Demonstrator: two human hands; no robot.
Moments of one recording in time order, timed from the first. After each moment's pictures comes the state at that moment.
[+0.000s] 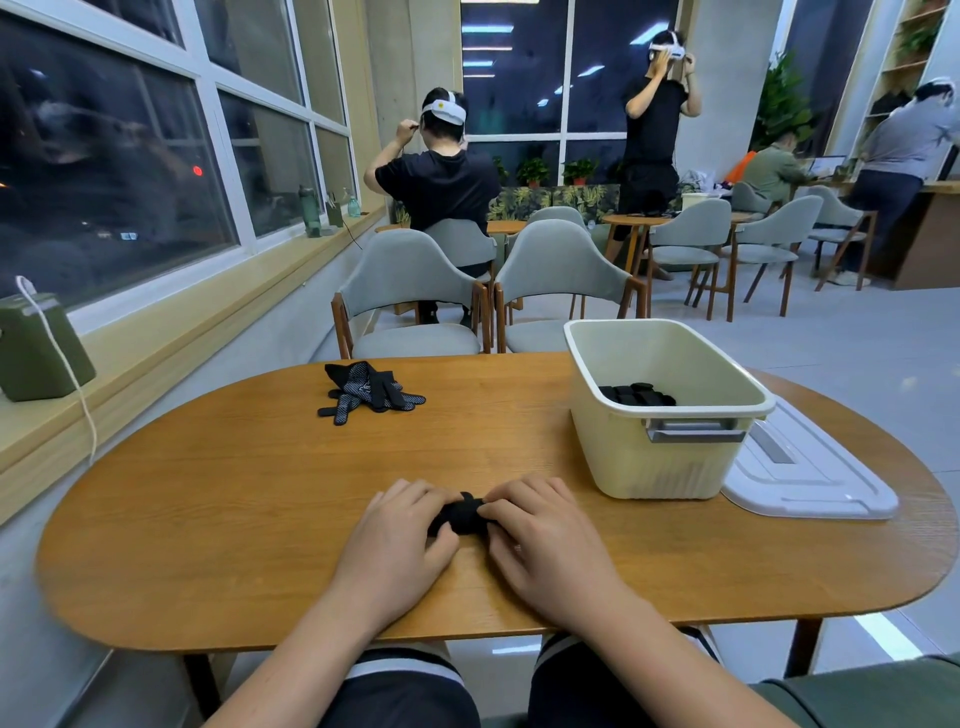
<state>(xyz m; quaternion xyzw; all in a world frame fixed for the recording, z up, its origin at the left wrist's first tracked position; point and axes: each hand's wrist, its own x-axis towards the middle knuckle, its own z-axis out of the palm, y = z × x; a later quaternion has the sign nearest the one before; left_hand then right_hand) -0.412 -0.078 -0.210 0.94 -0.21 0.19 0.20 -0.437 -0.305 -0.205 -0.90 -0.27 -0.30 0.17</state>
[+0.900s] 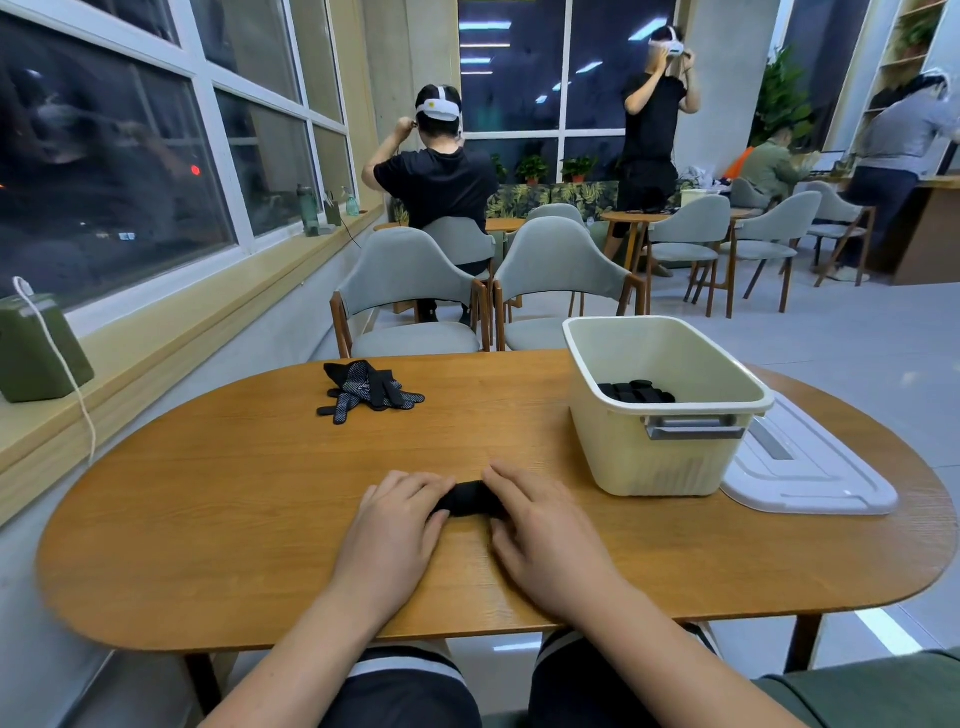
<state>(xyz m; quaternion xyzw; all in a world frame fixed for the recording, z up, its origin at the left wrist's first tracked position) -0.408 -0.078 -0.211 0.93 -0.20 0.27 0.18 -0.431 -0.304 -0.205 -0.93 -0.21 -0.22 0.20</state>
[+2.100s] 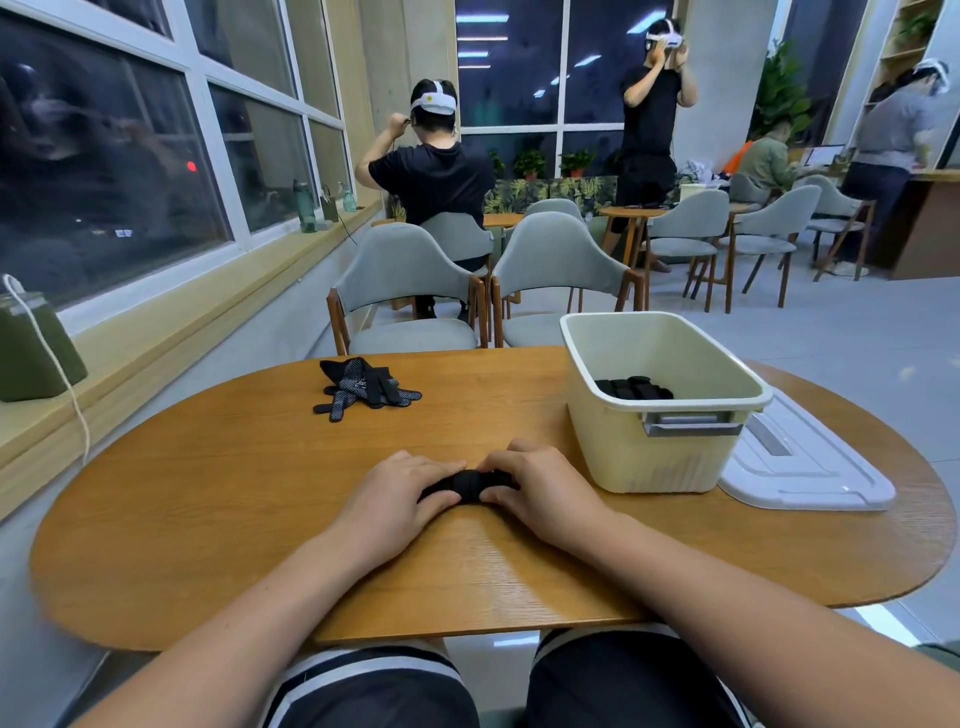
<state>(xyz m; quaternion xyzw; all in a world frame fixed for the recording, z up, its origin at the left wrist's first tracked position) -0.366 -0.069 -0.187 0.94 -0.25 0.12 0.19 -0.385 -0.315 -0.170 -0.93 -0.23 -0.11 0.25</state>
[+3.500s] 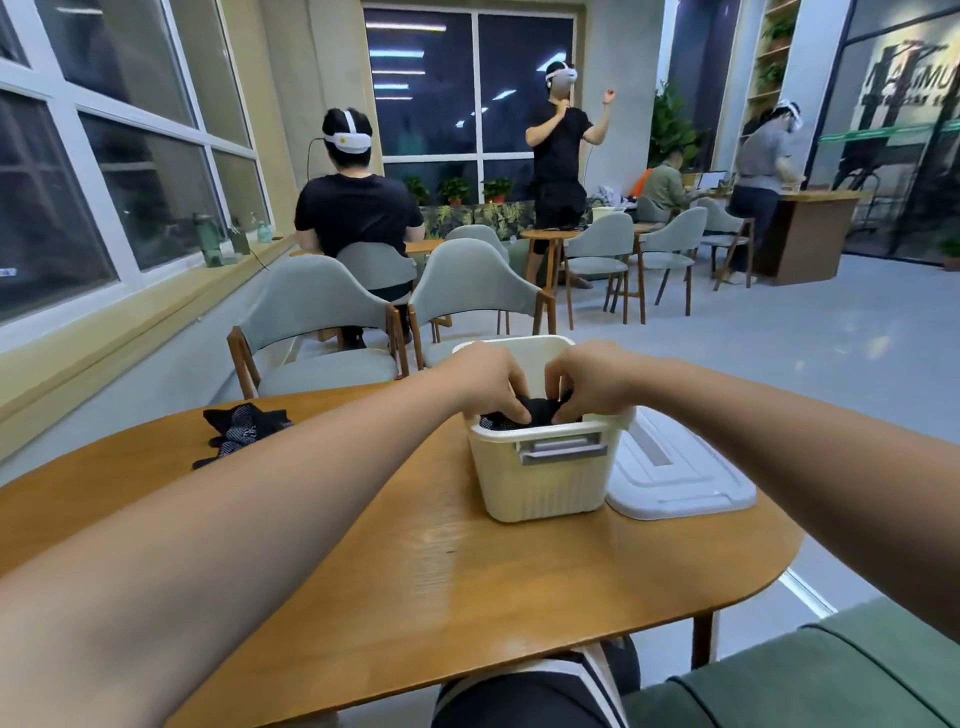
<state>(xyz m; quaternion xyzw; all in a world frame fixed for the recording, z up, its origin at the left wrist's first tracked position) -0.276 -0.322 -0.034 0.94 -0.33 0.00 0.08 -0.327 -0.512 -0.030 -1.00 -0.09 -0.03 -0.01</state>
